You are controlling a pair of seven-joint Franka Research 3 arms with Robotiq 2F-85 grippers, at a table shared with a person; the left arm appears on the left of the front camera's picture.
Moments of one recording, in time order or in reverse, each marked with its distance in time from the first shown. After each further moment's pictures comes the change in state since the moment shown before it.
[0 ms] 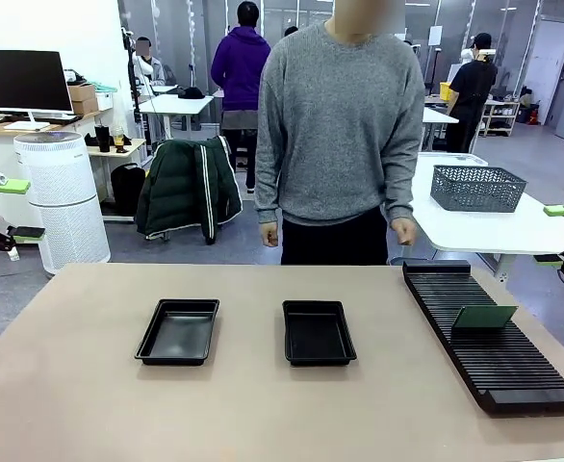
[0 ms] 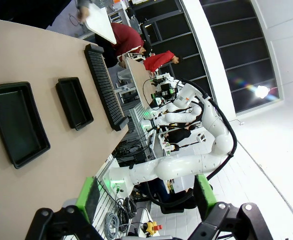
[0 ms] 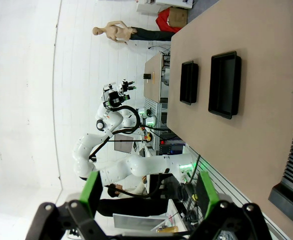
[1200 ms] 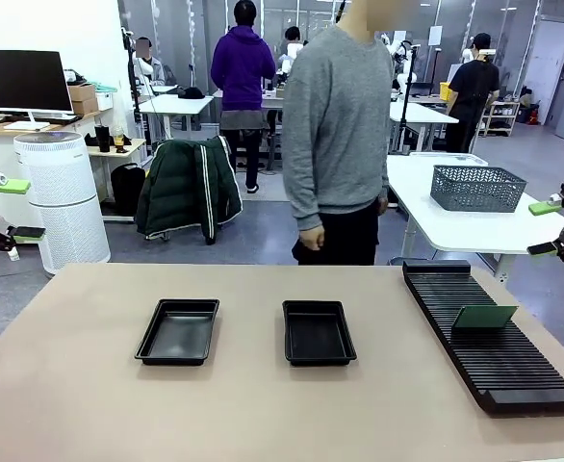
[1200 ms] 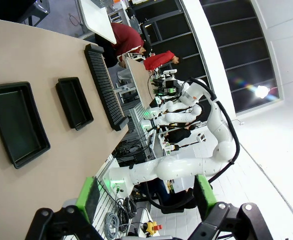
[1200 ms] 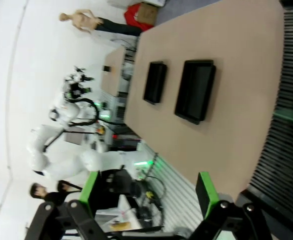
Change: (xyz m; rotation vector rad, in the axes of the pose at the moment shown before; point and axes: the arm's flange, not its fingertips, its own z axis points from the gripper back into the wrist) left arm 0.000 0.000 0.000 0.000 0.001 0.000; right arm 0.012 0.045 -0.020 -0.257 0.036 0.187
